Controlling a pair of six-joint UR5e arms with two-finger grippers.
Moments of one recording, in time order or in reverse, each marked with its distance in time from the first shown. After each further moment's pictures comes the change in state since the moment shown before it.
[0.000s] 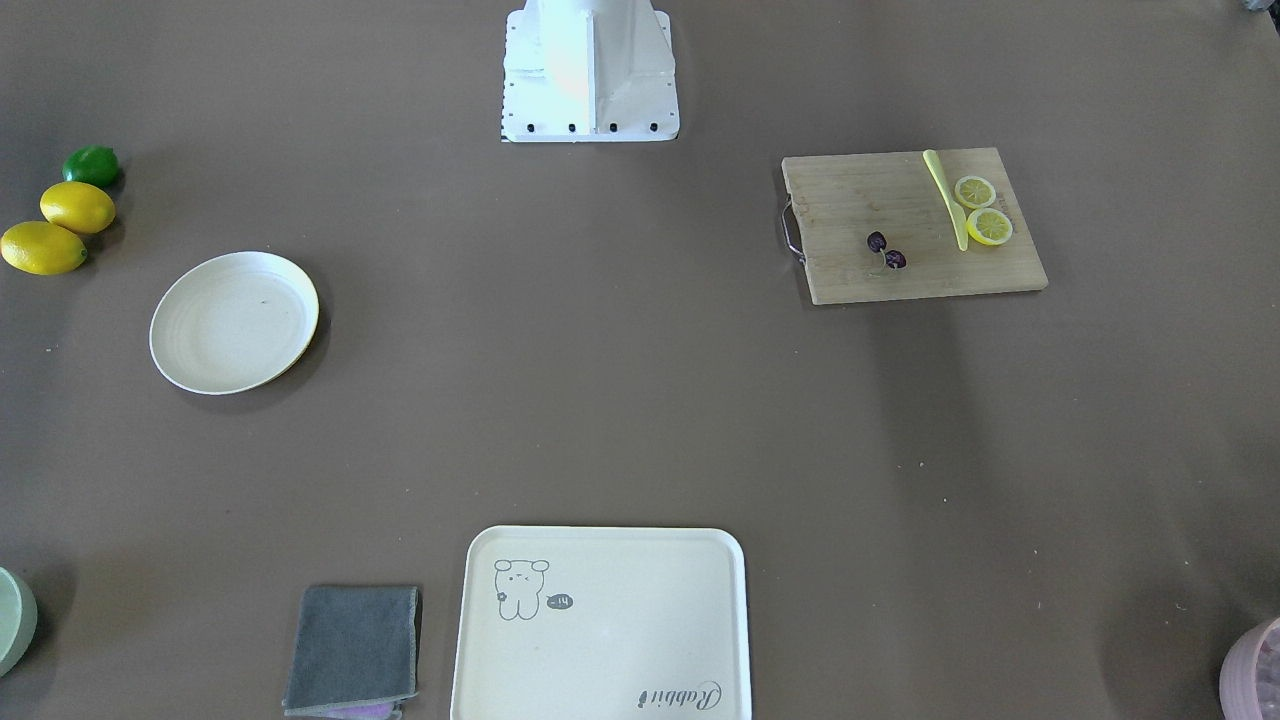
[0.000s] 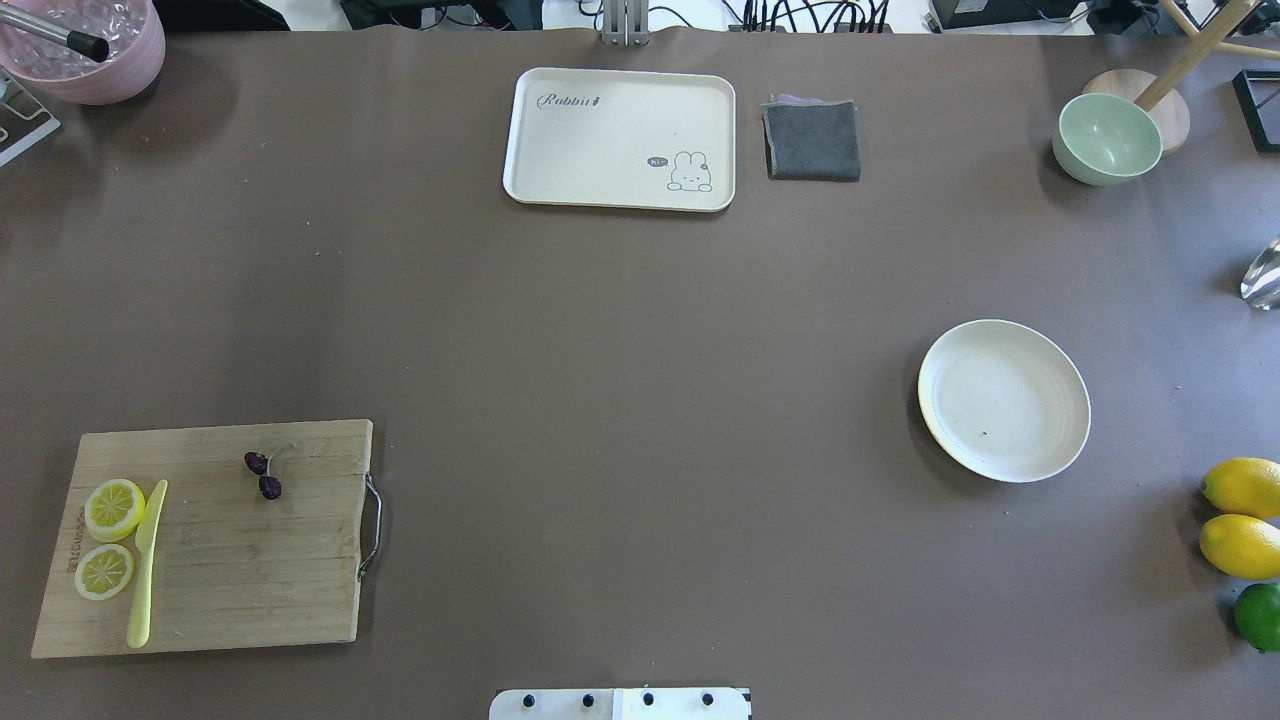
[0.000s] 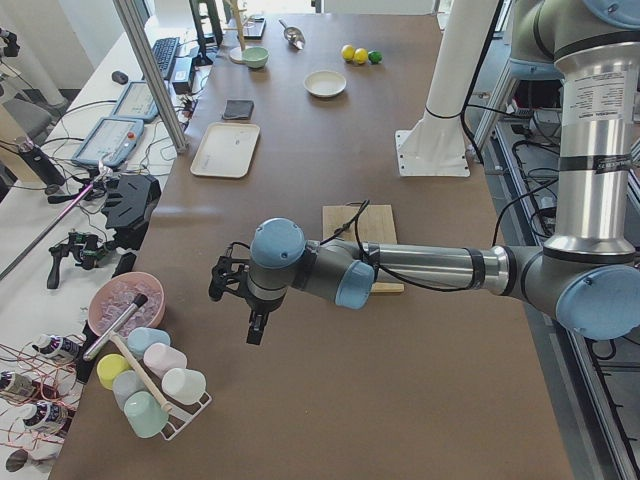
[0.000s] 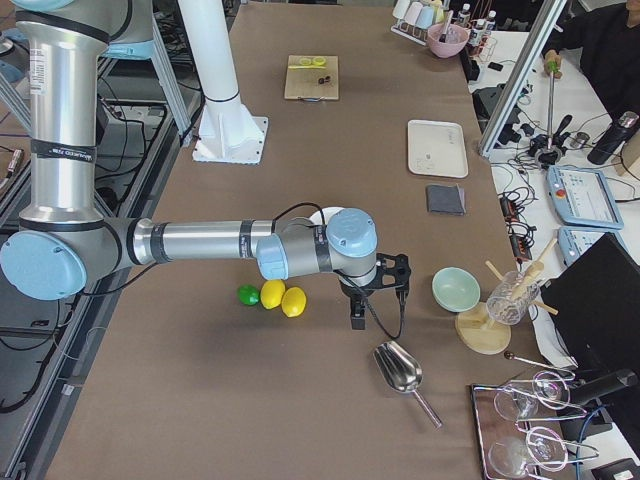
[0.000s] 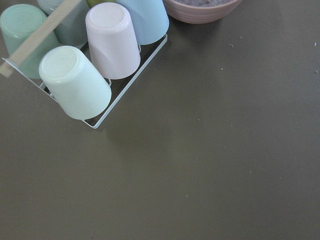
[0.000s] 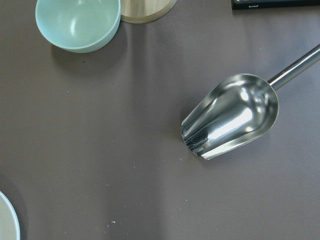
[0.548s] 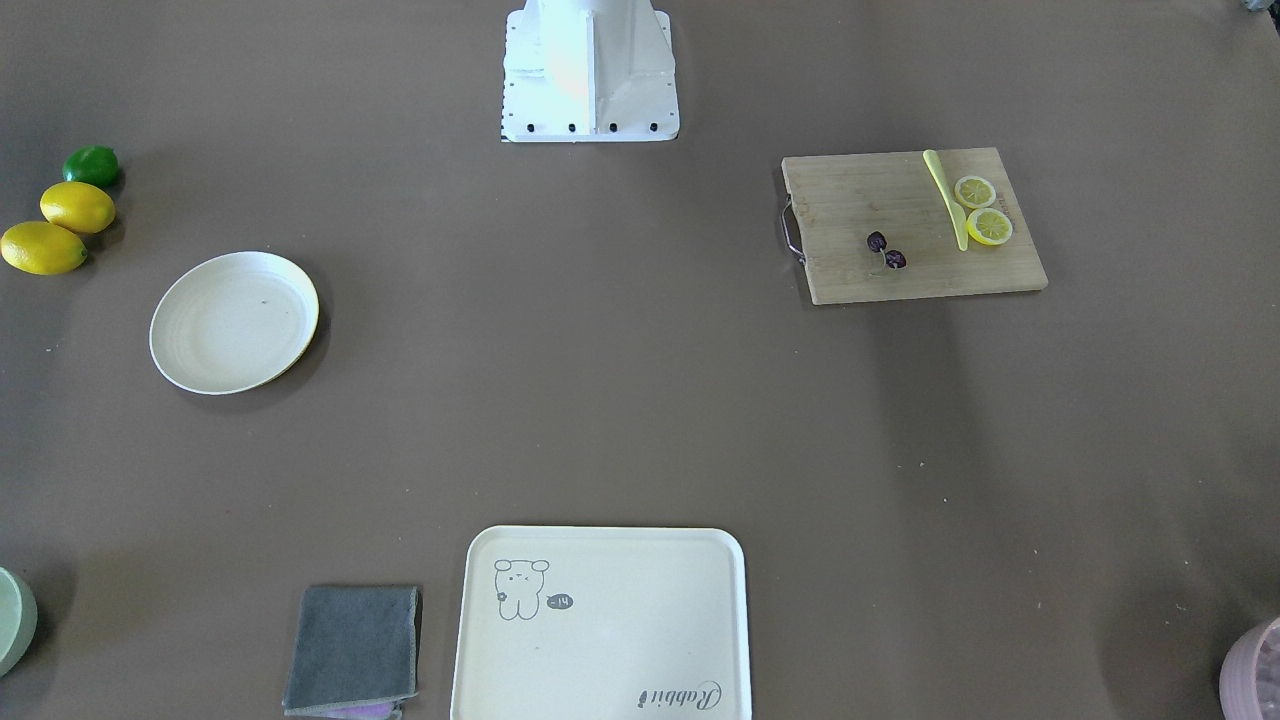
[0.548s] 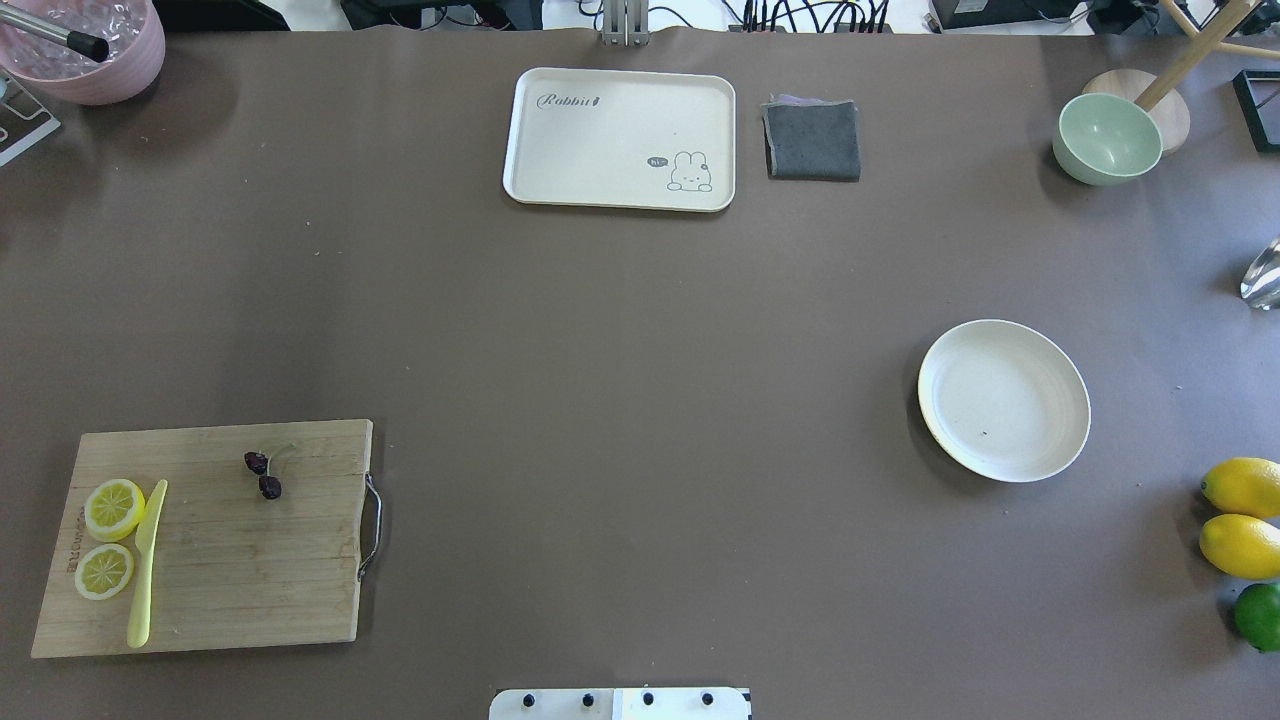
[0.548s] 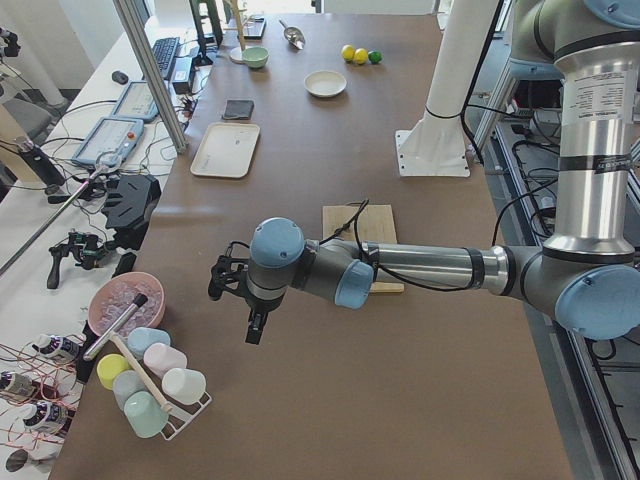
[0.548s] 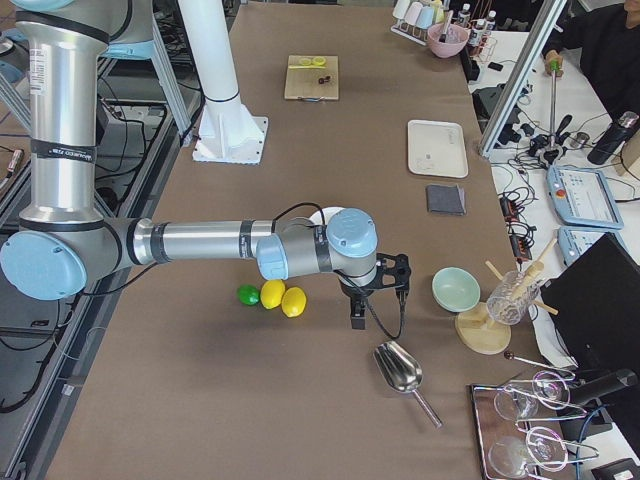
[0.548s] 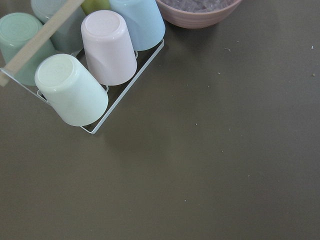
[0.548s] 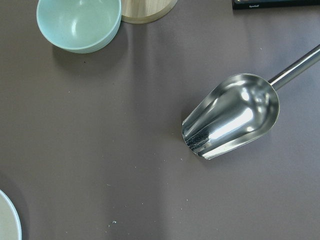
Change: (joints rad) left arm 0.000 0.003 0.000 0.000 0.000 0.005; right arm 0.003 0.000 0.000 0.000 0.004 0.000
